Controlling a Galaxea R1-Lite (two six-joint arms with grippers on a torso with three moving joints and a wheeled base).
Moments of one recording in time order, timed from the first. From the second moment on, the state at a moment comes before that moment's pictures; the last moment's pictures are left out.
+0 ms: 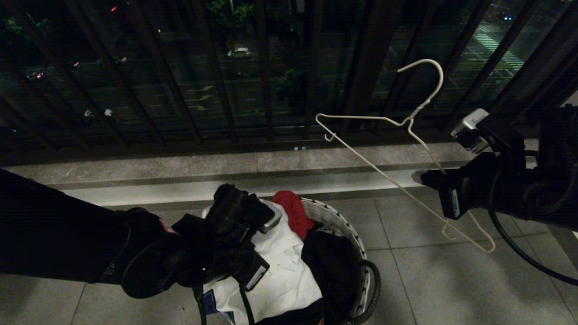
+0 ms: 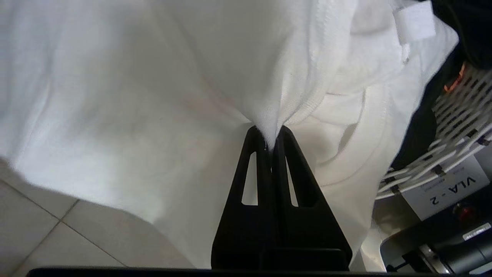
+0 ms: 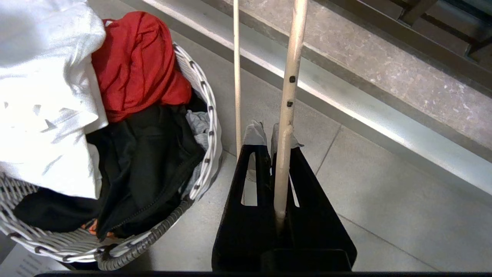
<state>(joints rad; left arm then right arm) -0.70 1.81 -0.94 -0.07 0.23 0.18 0.28 1.44 -0.87 -0.27 0.12 -0.32</state>
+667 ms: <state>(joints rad) -0.65 1.57 -0.95 -0.07 0.23 0.20 0.28 1.44 -0.87 -0.27 0.12 -0.32</state>
